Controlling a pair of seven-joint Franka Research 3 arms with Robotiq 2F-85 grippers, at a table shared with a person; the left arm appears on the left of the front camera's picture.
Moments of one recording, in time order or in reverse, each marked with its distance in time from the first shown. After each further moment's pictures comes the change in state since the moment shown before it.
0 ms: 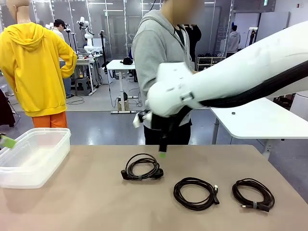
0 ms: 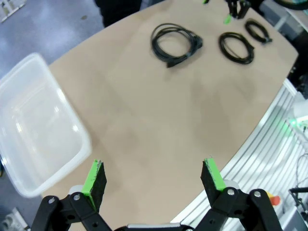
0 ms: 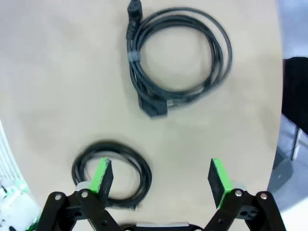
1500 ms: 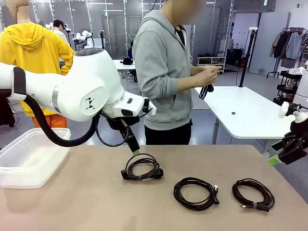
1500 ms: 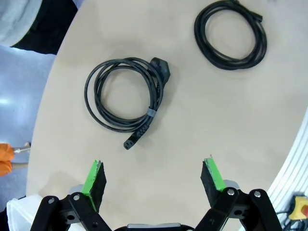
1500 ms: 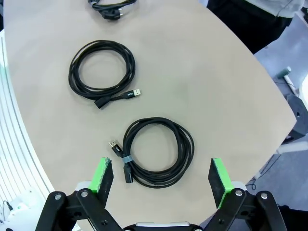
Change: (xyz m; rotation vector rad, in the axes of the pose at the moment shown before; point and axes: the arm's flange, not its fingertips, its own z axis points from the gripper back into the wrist) left arm 0.208 -0.146 -0.275 0.018 0.351 -0.476; right arm -0.398 0.094 0.070 -0.165 -0.485 -0.456
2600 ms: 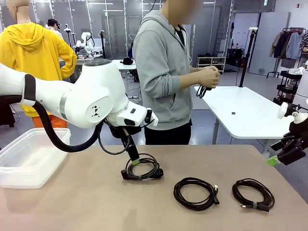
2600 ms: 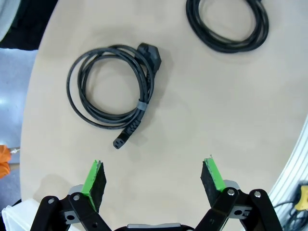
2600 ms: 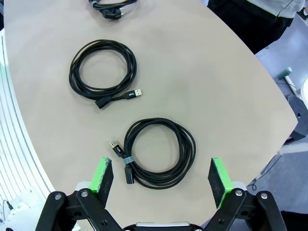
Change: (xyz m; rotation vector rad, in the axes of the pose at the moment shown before) left arm -0.005 -0.004 -0.036 -0.038 0.073 -0.051; right arm 0.002 0.001 -0.004 0.013 0.006 0.006
